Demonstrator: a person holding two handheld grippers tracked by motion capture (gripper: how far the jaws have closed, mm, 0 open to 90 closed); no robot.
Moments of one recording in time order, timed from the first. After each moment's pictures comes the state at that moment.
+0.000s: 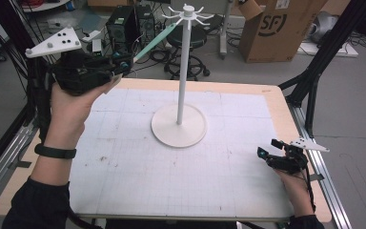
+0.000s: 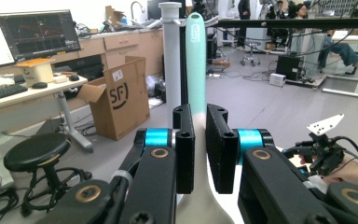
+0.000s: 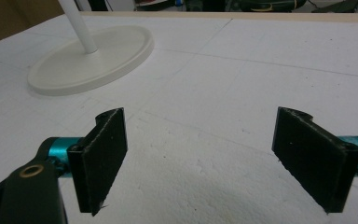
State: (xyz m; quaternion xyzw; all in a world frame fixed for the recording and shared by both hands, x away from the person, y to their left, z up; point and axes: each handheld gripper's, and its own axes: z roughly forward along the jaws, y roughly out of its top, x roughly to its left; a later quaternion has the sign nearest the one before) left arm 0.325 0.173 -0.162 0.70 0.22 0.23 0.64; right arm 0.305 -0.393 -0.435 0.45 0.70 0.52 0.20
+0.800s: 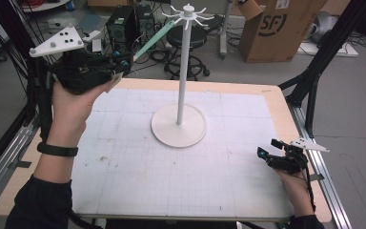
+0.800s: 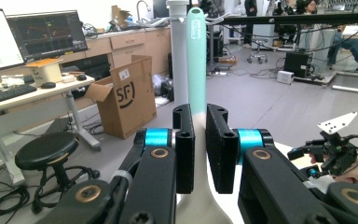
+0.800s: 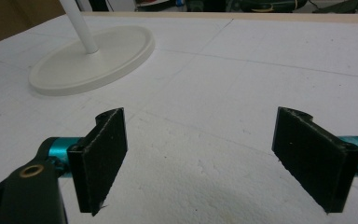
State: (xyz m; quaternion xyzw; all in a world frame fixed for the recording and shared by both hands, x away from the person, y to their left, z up) left arm 0.329 0.173 -0.165 0.70 0.22 0.24 0.63; right arm 0.305 -0.393 -0.434 0.45 0.70 0.52 0.19
